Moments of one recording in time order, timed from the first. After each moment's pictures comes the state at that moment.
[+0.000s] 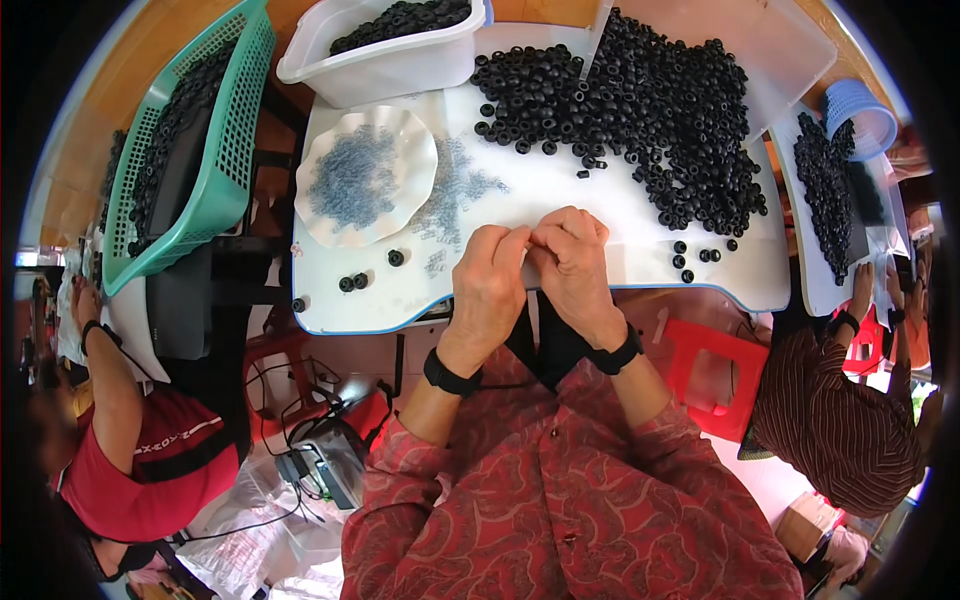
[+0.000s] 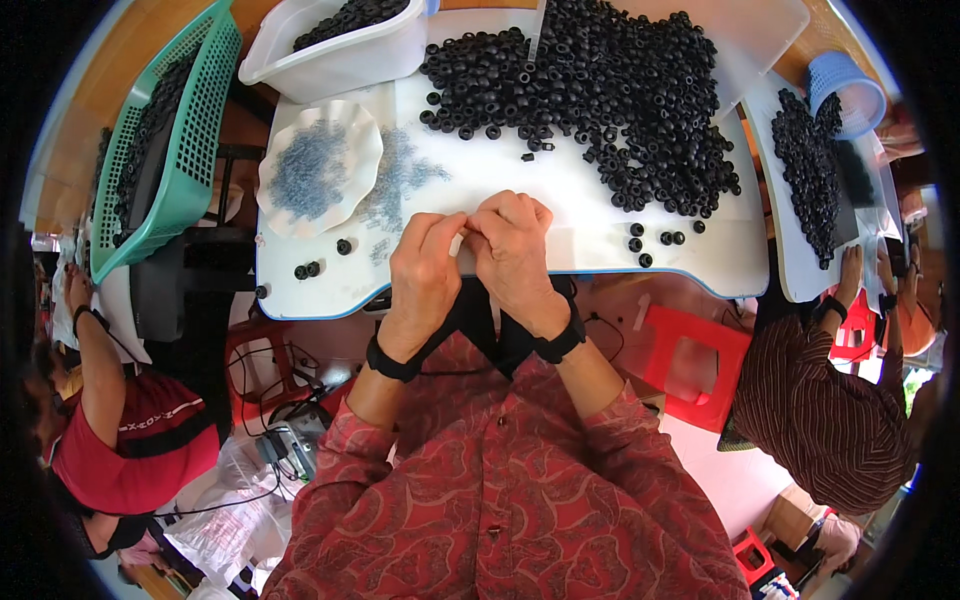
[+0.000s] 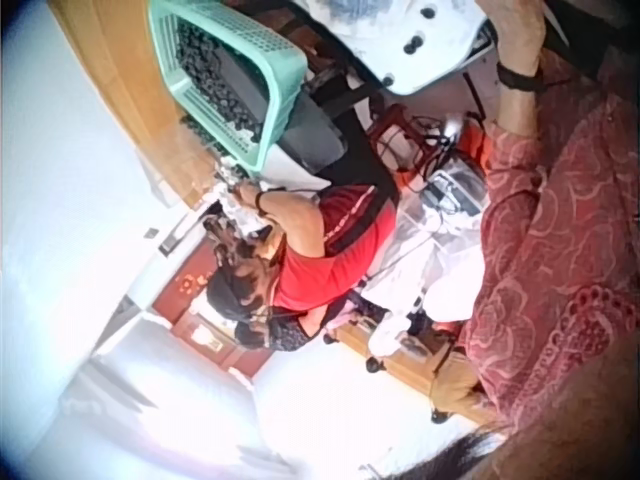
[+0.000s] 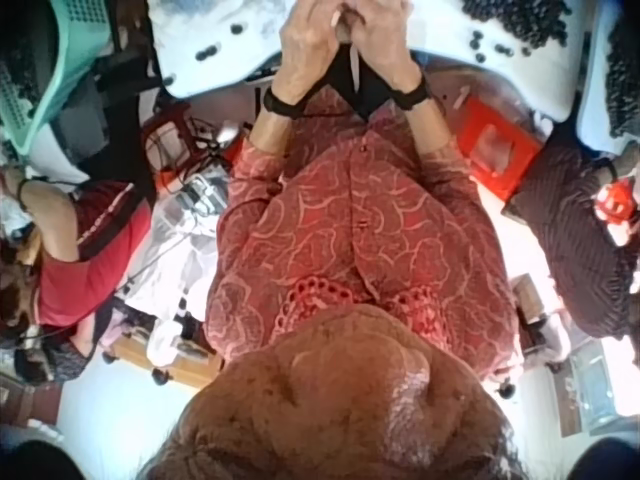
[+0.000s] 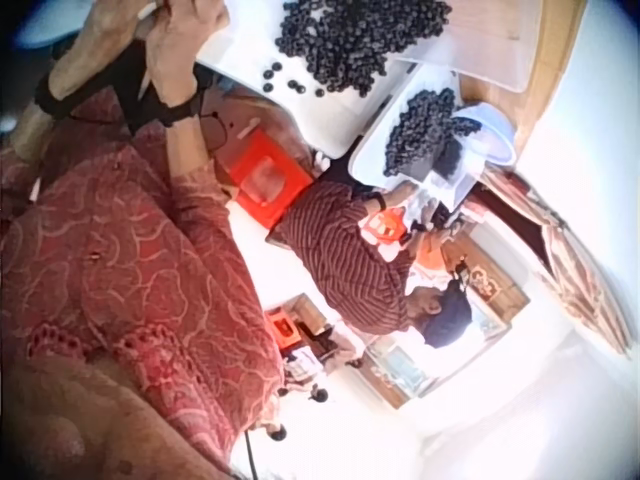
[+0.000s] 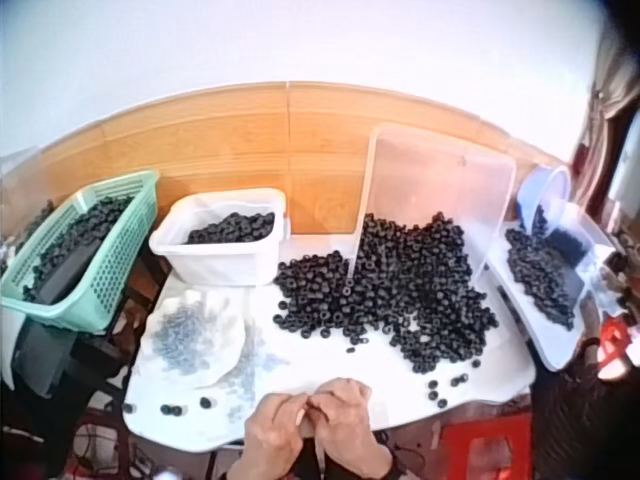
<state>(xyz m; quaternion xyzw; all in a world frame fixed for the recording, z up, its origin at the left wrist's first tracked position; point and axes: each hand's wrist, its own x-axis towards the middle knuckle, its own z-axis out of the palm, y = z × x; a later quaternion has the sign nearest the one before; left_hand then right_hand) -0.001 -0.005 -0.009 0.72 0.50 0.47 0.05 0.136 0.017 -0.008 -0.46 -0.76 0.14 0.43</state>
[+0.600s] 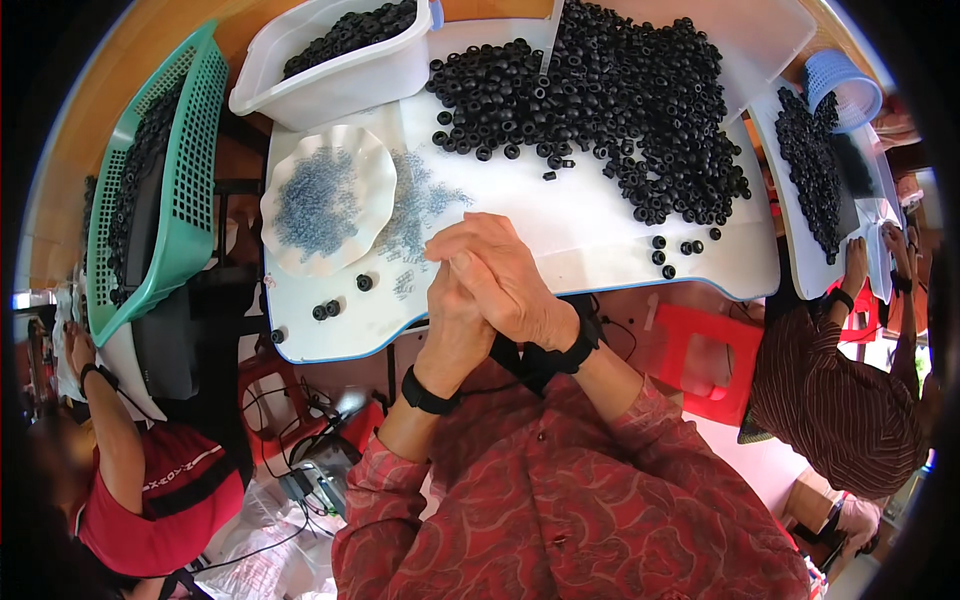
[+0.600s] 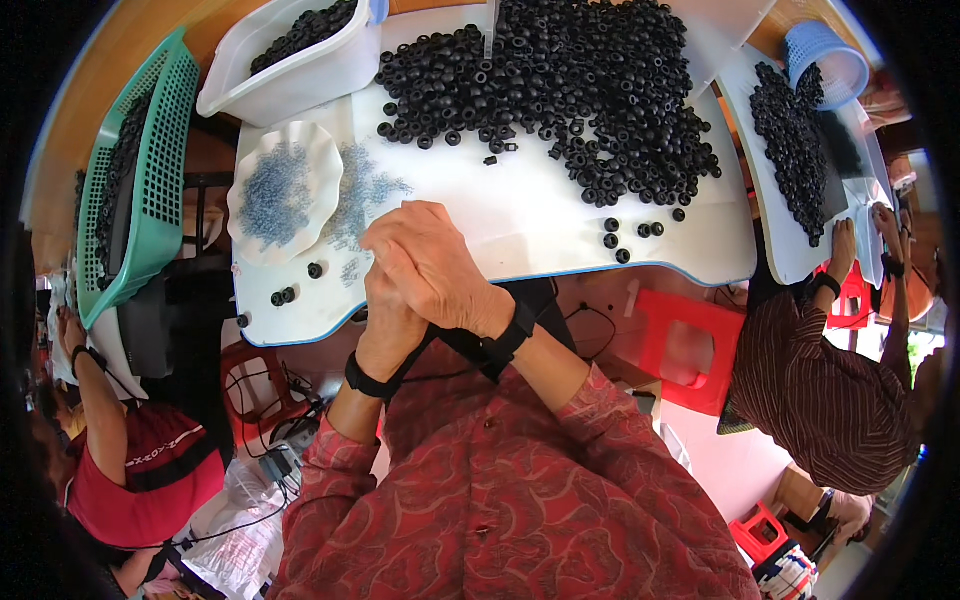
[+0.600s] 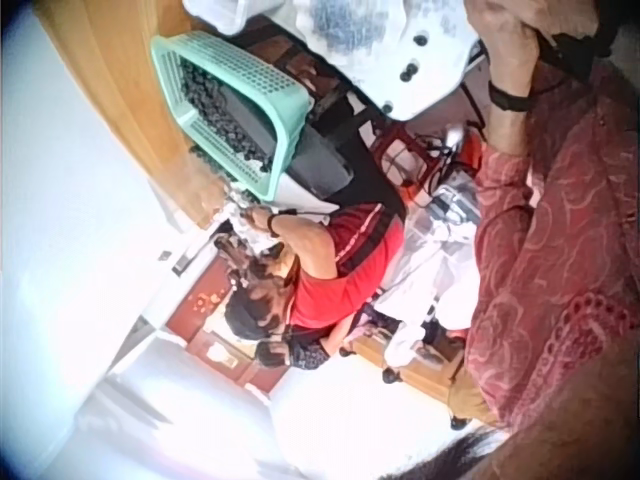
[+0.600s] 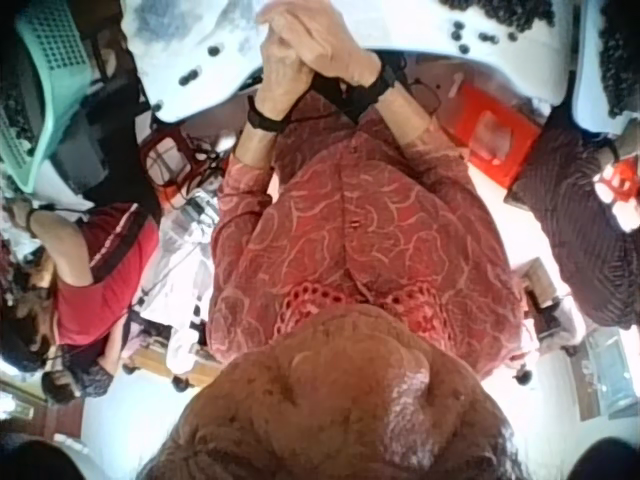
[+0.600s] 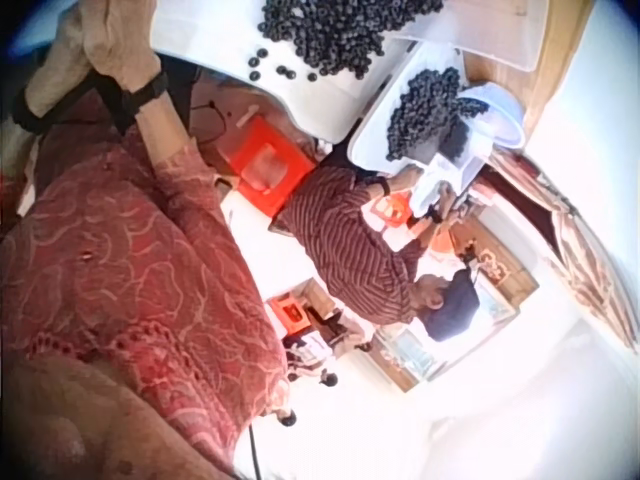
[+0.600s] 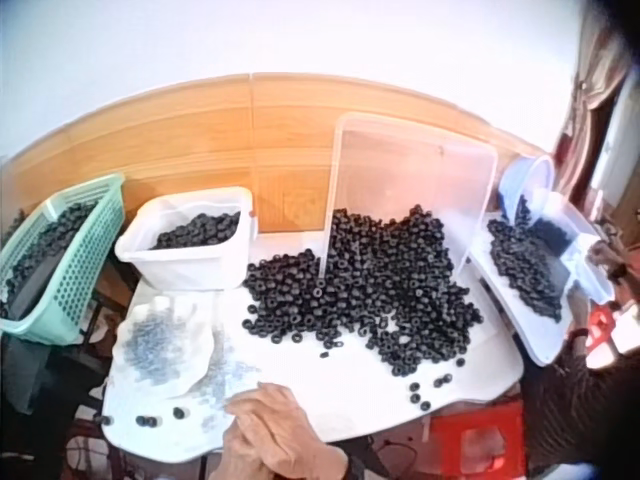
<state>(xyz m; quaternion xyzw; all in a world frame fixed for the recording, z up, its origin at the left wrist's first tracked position) -0.005 -0.009 -0.014 0.77 0.46 0.43 0.10 0.109 0.031 0.014 -0.30 -0.77 0.34 0.46</state>
